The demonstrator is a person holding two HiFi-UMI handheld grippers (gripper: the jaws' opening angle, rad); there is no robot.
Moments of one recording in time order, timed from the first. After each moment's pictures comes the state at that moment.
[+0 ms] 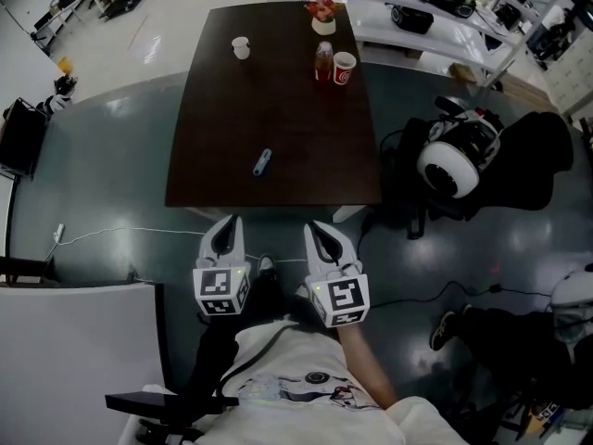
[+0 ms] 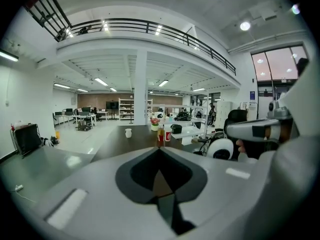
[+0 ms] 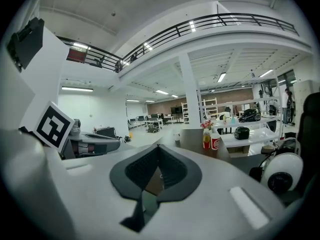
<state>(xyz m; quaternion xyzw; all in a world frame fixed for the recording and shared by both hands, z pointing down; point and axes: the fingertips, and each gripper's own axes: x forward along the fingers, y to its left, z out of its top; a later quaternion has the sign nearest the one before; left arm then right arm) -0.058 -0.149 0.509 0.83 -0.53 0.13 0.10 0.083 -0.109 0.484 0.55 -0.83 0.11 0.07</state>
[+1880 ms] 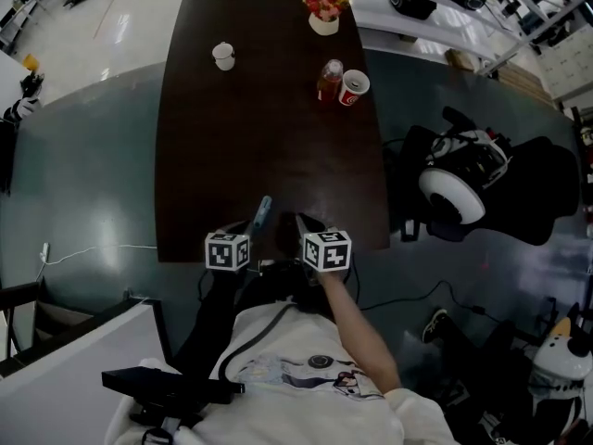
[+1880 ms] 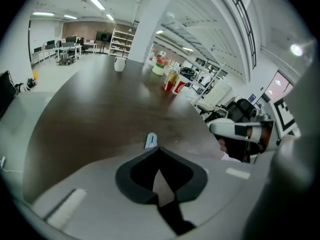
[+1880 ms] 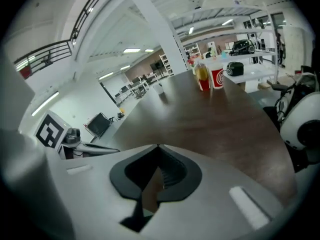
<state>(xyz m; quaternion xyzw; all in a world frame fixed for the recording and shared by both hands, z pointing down) -0.049 -0.331 0.727 0.78 -0.38 0.30 0.39 0.081 -0.326 0.693 0.52 -0.73 0.41 0.17</state>
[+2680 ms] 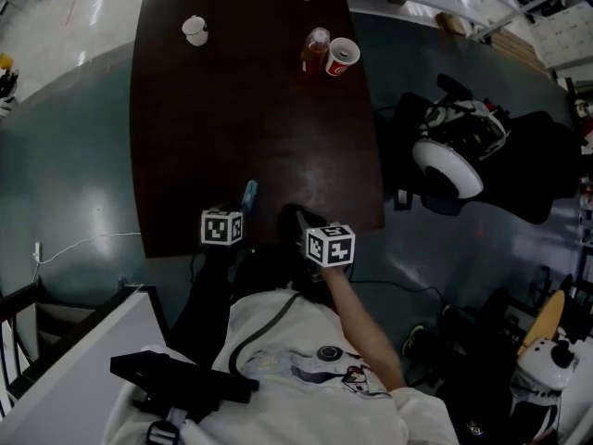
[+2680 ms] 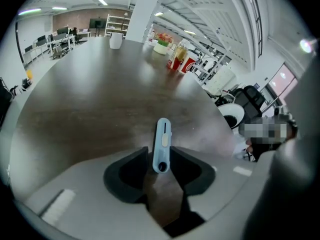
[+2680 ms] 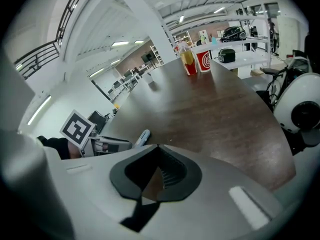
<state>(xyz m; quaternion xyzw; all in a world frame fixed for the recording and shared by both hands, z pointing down) -0.046 -0.342 0.798 0.75 -0.35 0.38 0.41 0.105 -0.291 0.724 0.51 -0.69 0.47 0.19</state>
